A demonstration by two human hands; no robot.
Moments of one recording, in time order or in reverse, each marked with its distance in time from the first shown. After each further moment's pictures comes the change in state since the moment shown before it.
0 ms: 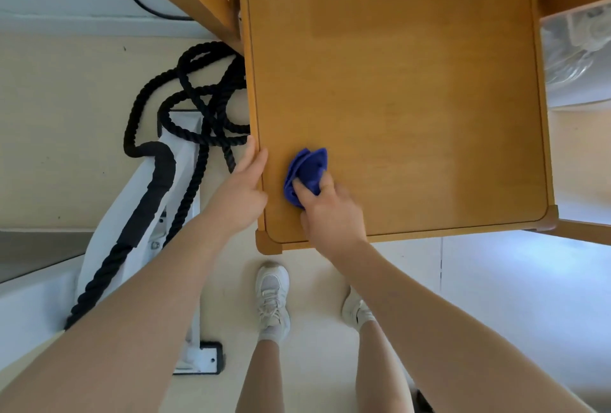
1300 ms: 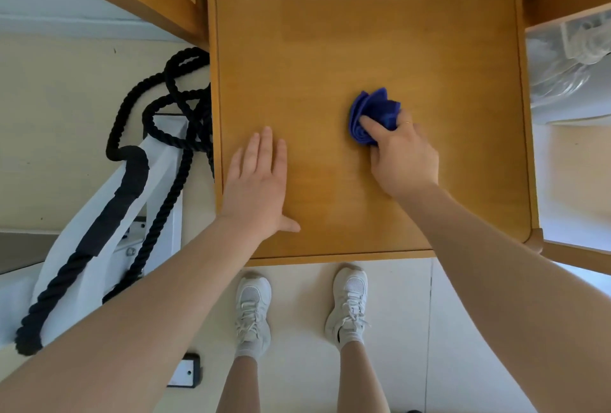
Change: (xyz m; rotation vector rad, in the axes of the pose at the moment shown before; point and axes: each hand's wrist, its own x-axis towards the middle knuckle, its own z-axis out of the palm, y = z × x) left_hand 0.020 0.070 0.052 1.000 0.087 0.000; right_hand 0.052 0.146 -0.055 -0.018 0.111 0.199
